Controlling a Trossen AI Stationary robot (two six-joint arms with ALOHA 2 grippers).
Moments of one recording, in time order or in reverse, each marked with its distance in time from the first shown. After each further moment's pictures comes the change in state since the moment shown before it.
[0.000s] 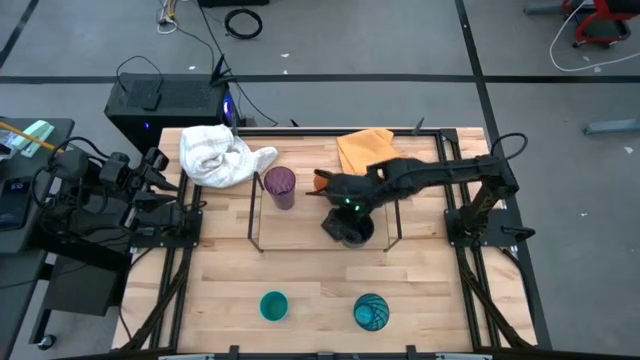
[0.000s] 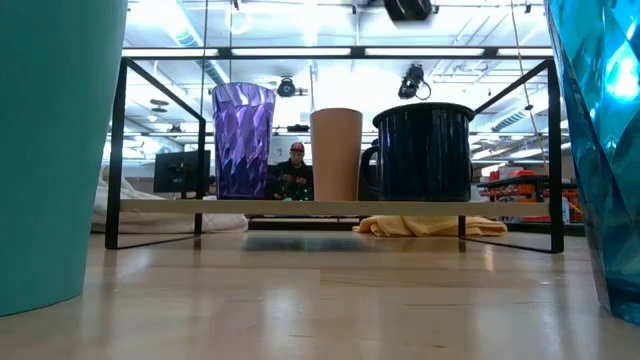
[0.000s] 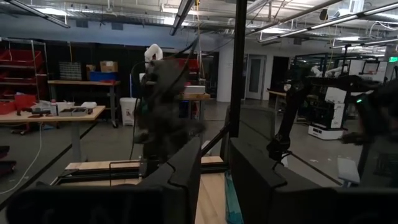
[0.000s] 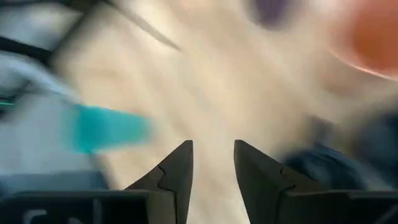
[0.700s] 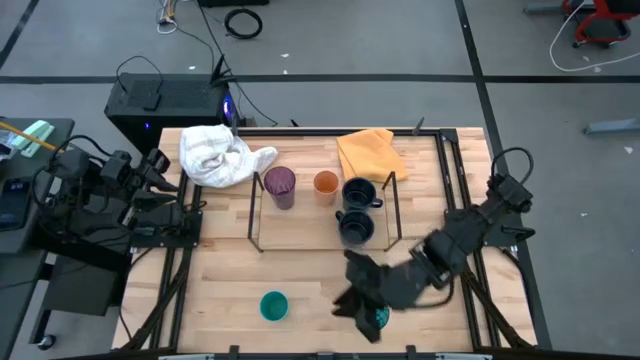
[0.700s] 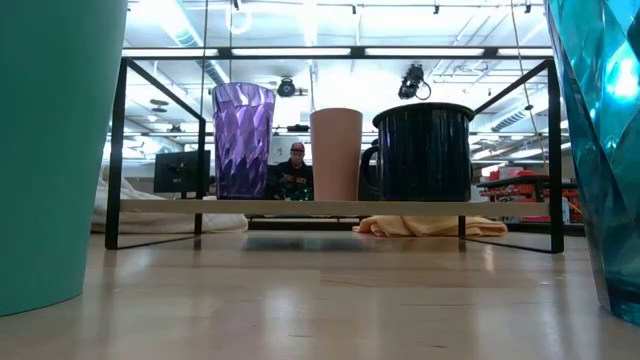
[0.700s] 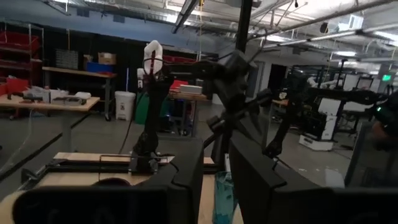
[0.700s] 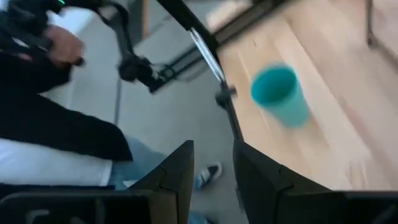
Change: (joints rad) left arm 0.000 0.000 0.000 0.001 0.000 -0.098; right arm 0.504 0.001 0.023 0.361 0.240 0.161
